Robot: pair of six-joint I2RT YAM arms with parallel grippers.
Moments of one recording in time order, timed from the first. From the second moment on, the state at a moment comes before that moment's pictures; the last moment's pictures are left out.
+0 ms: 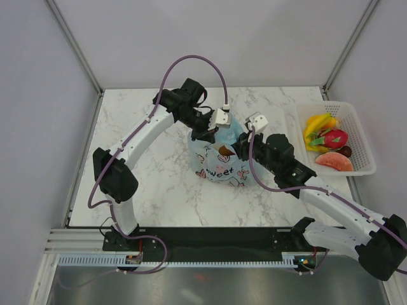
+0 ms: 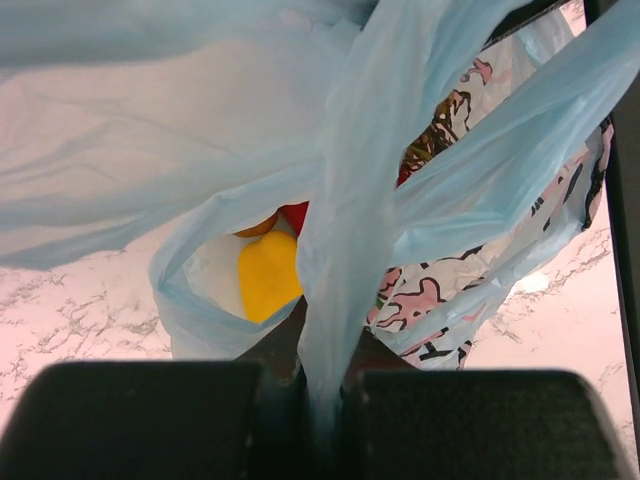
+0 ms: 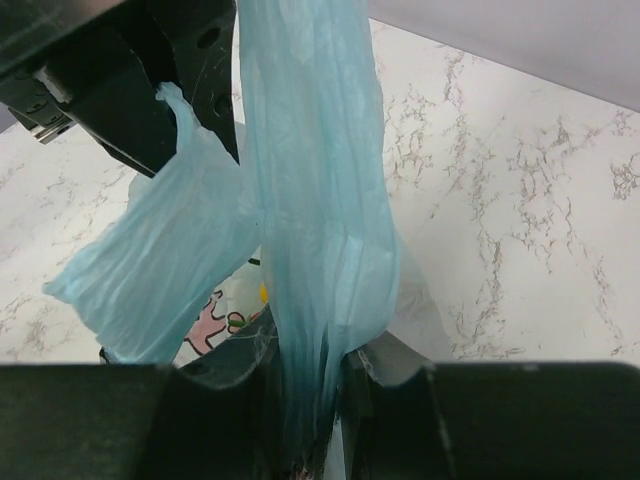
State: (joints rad) left arm -0.60 1.86 1.89 -1.14 0.69 1.01; right arm 0.68 1.04 0.75 0.11 0.00 0.10
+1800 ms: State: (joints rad) left arm -0.64 1.86 1.86 -1.07 0.53 1.00; right arm 0.64 1.04 0.73 0.16 -0.12 0.11
